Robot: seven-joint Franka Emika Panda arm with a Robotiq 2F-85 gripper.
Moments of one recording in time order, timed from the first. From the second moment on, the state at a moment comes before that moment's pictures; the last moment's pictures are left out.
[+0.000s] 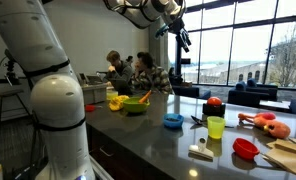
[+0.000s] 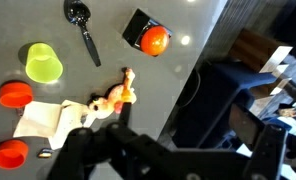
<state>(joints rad) -0.34 -0.29 0.17 -2.06 -0.21 2.40 1.33</state>
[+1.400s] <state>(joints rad) -0.18 0.06 -0.06 -1.92 -0.42 2.00 1.70</state>
